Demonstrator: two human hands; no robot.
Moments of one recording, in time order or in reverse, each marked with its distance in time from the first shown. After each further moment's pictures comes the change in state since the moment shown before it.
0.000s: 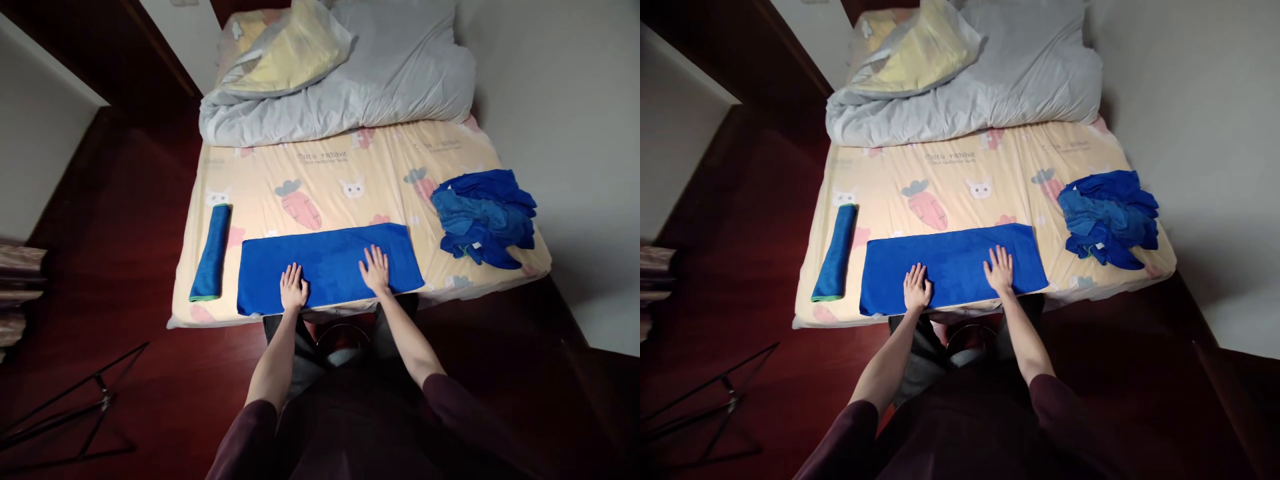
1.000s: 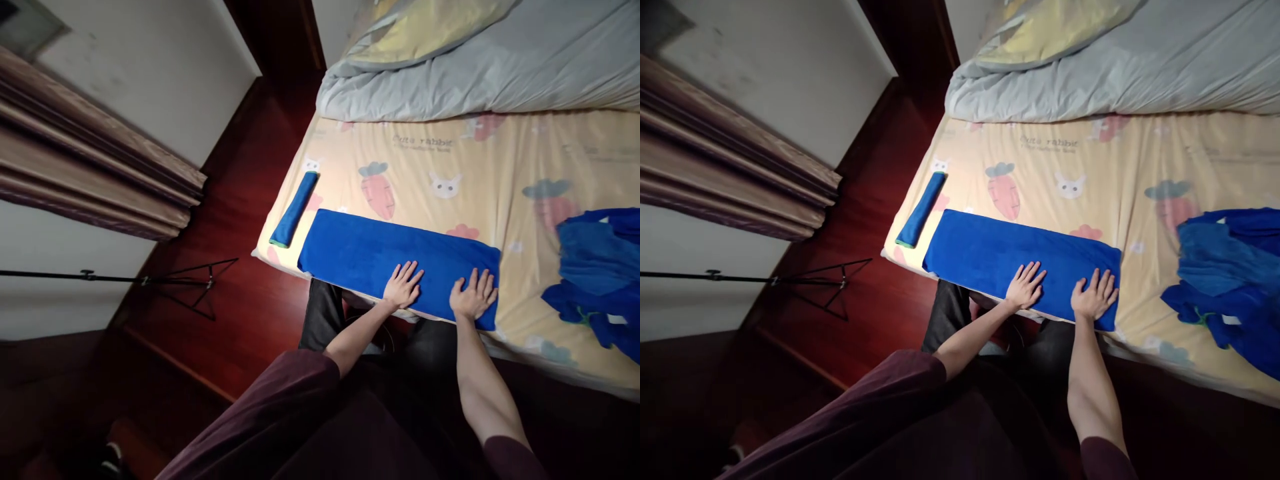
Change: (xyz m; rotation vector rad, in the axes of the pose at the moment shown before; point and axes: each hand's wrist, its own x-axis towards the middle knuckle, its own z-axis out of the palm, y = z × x) left_hand 0.001 0.167 0.100 -0.157 -0.079 0.248; right_hand 0.008 0.087 -0.020 0.028 0.371 0.089
